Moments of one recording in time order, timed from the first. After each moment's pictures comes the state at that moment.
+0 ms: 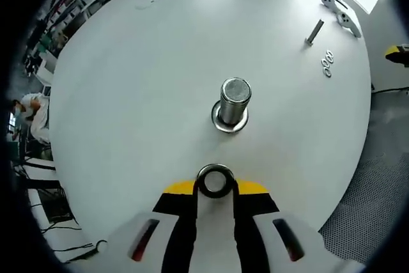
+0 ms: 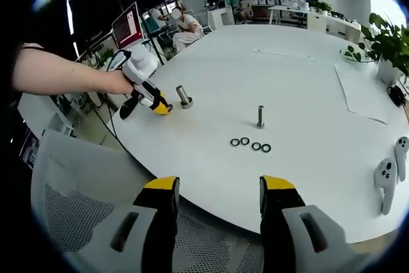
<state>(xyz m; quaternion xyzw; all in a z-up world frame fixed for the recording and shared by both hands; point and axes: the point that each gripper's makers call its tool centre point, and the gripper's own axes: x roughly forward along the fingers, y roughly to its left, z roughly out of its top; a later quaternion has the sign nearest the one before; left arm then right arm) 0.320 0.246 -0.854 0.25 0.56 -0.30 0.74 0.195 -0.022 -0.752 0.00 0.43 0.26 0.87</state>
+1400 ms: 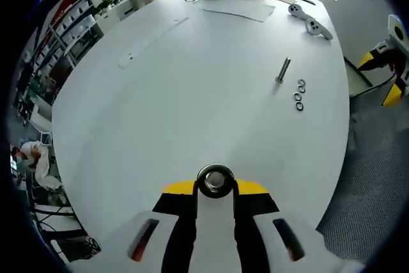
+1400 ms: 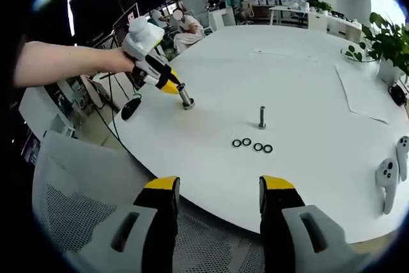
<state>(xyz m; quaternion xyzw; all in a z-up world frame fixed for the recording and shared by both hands) 0.352 0.190 -0.797 0.29 0.48 -0.38 0.74 0.195 -0.022 -0.751 0.01 0.42 0.27 0.87</state>
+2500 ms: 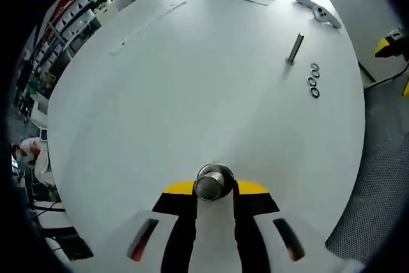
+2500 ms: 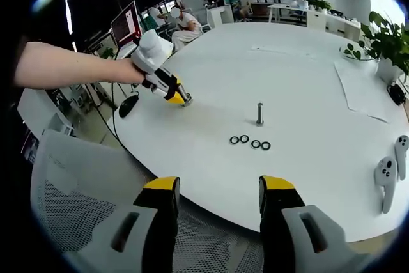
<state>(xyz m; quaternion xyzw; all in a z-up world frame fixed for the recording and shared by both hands) 0.351 0.192 -0.837 0.30 0.49 -0.37 0.73 0.193 -0.023 -0.756 0.00 0.43 0.26 0.86</state>
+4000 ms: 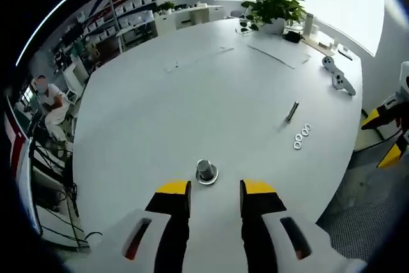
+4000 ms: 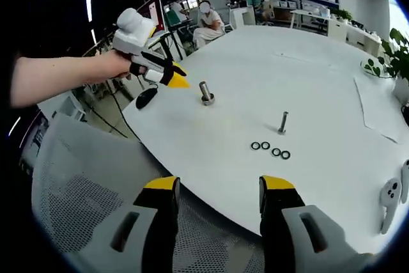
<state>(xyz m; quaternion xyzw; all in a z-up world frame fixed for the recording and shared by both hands) 0.318 0.199 -0.759 0.15 0.41 -0.26 0.86 0.185 0.005 -0.748 -0.03 0.42 0.33 0.85</state>
